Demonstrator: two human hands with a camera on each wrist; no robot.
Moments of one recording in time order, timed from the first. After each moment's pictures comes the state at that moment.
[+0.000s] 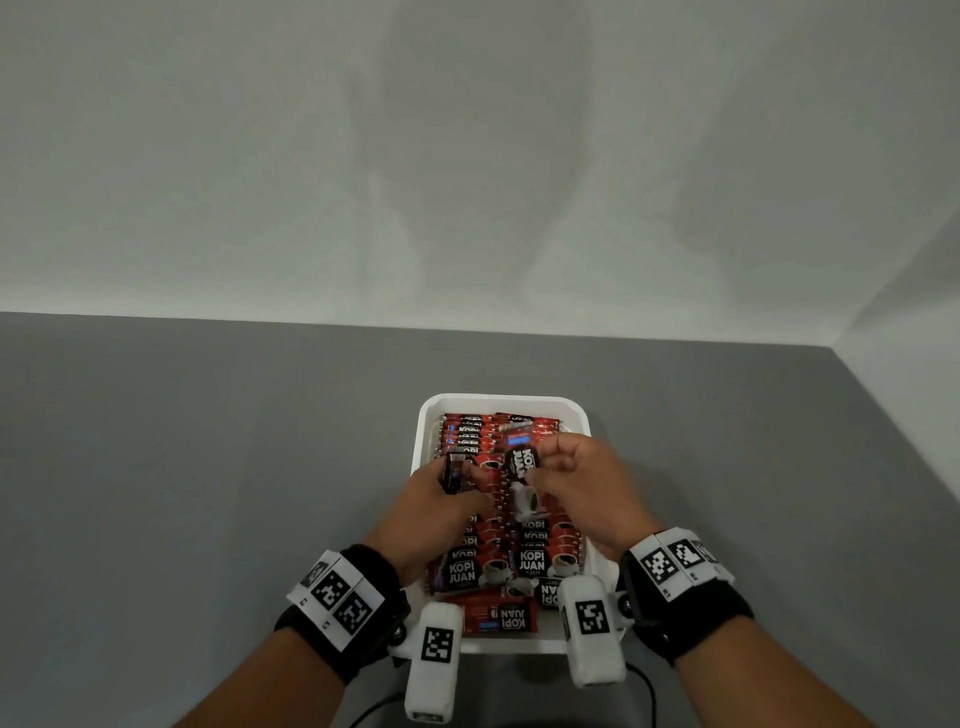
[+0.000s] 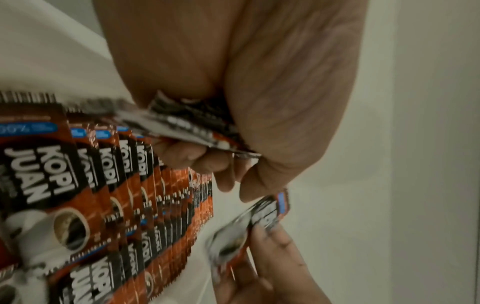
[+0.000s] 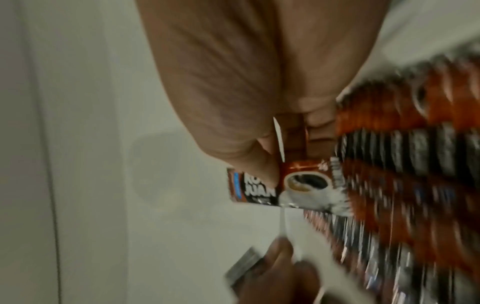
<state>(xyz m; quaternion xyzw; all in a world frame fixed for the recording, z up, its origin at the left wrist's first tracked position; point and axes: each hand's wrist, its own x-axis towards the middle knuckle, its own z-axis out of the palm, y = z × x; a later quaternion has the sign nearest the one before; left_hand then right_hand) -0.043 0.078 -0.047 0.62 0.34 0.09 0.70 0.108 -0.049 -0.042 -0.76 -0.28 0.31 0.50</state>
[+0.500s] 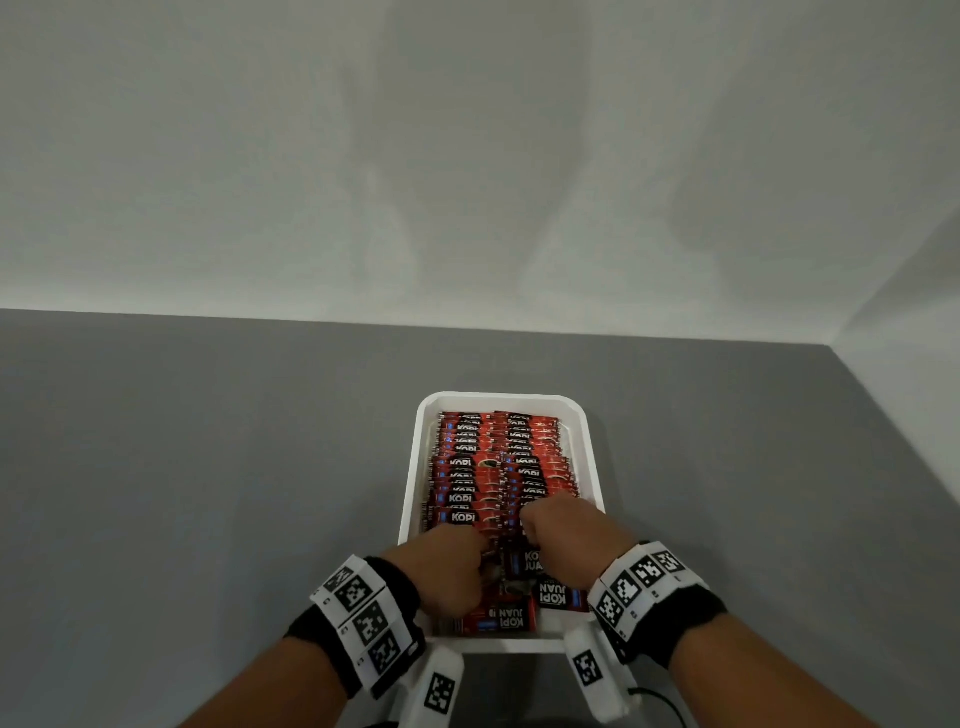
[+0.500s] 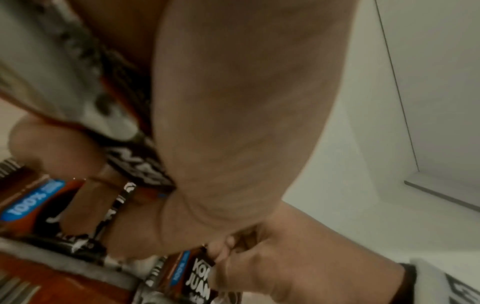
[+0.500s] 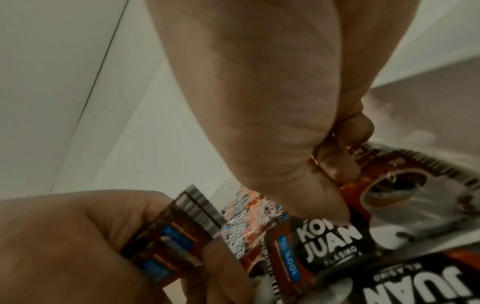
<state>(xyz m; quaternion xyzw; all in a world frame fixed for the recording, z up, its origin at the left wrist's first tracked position) -0.043 0.076 -0.079 0.91 0.15 -0.25 0.30 0.094 -0.054 -0.060 -0.82 -0.52 0.25 -0.01</state>
